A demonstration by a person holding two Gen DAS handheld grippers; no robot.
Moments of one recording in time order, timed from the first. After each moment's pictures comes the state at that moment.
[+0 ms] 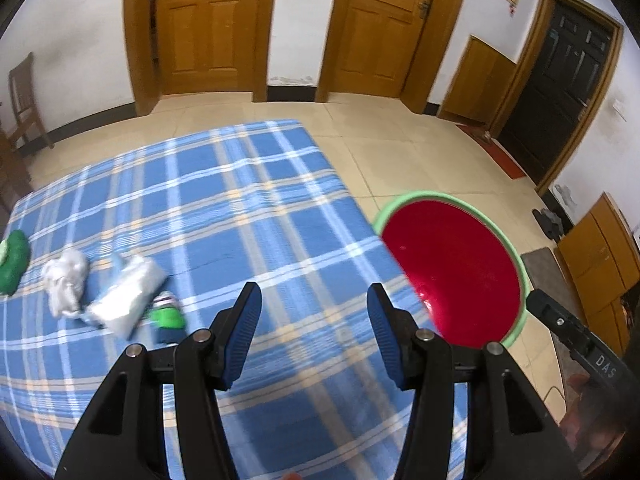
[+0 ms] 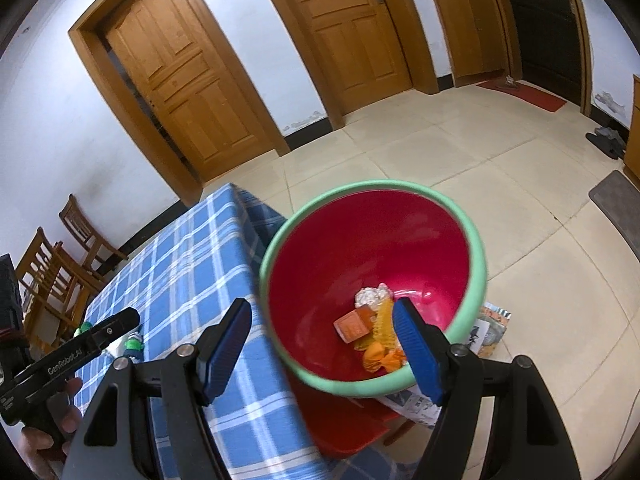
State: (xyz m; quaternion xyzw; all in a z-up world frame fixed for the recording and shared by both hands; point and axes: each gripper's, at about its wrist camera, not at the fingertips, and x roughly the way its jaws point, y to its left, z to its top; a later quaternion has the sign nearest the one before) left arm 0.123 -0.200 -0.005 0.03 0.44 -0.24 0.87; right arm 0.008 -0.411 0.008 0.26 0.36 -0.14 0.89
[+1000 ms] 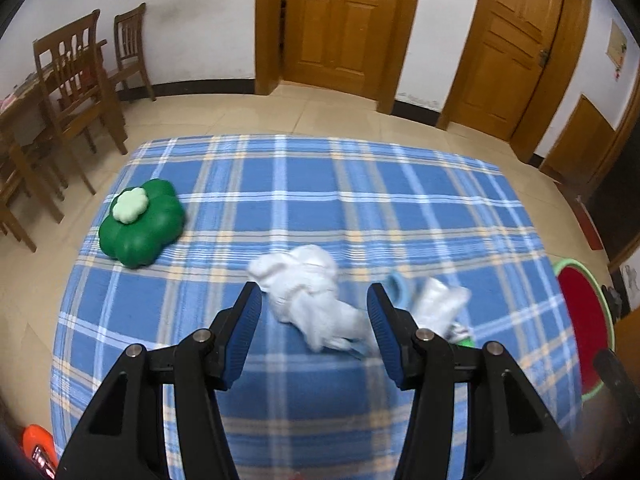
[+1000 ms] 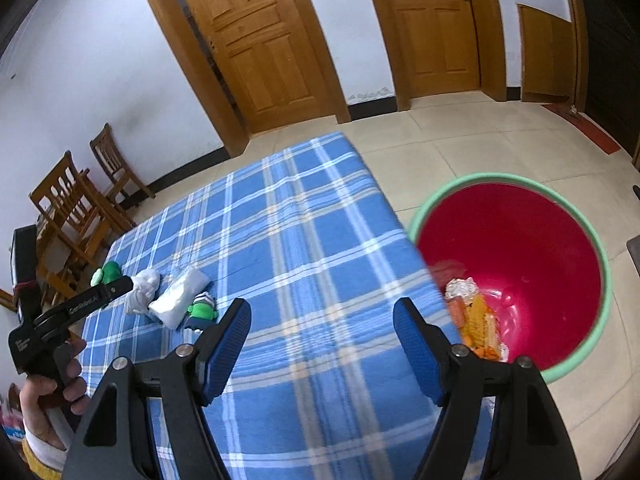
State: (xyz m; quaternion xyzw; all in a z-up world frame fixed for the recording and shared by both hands) left arm 0.195 -0.016 -0.027 -0.03 0.45 -0.05 0.89; right arm 0.092 -0.282 0.004 0.18 0.41 -0.05 0.89
